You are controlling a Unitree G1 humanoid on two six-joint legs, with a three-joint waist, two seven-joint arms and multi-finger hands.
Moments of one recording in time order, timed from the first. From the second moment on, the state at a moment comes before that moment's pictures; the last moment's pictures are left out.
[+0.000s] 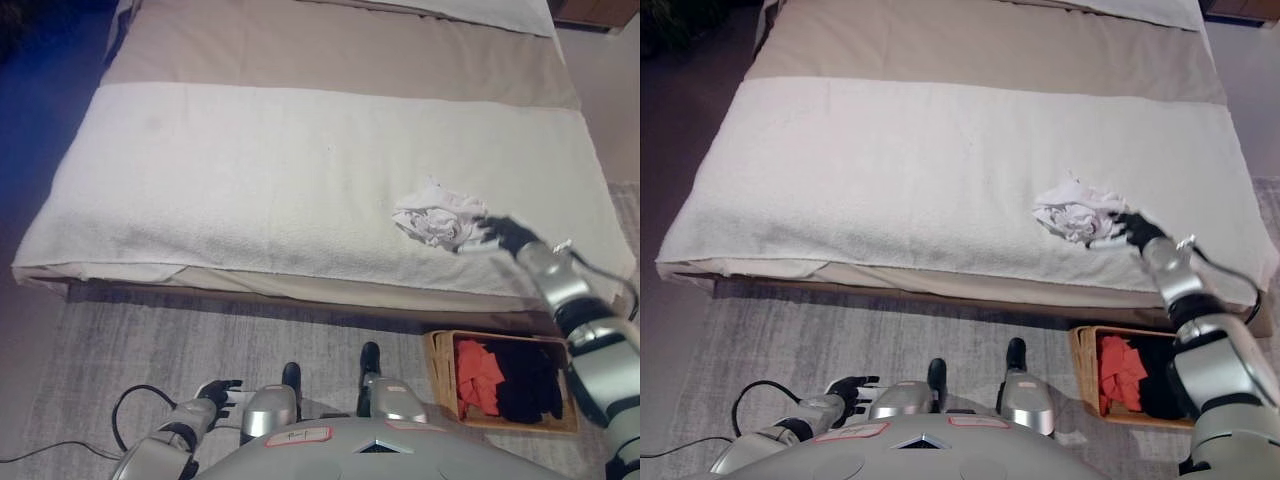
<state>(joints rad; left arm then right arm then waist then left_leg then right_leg) -0.03 0.28 -0.32 1.27 -0.12 0.07 -0.07 -0.61 -0.74 0.50 0.98 0.06 0.07 0.09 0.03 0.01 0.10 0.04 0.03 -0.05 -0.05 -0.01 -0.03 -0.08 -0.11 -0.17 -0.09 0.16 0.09</state>
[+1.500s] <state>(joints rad) -0.05 0.24 -0.48 1.02 -0.17 0.02 -0.06 -1.14 -0.86 0.65 1.36 -0.05 0.04 0.01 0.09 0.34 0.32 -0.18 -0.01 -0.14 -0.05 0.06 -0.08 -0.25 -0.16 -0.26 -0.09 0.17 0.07</state>
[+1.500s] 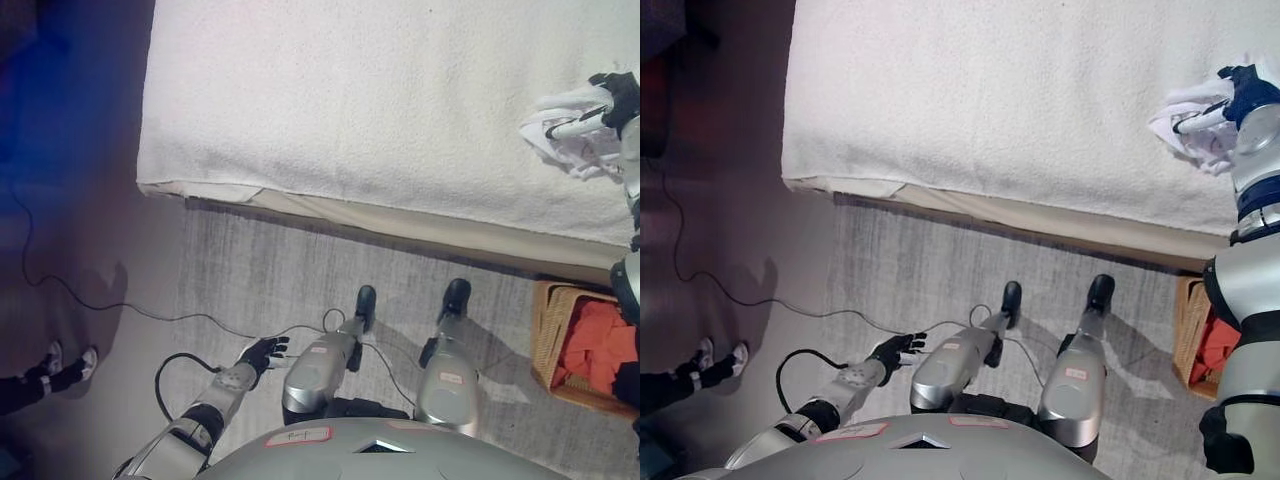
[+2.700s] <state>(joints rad) -0.18 0.25 -0.48 1.12 -0.18 0.02 -0.05 -1.17 -0.84 0.63 1.40 -0.05 0.07 0.04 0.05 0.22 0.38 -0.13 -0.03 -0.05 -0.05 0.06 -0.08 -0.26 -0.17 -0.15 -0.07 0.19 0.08</state>
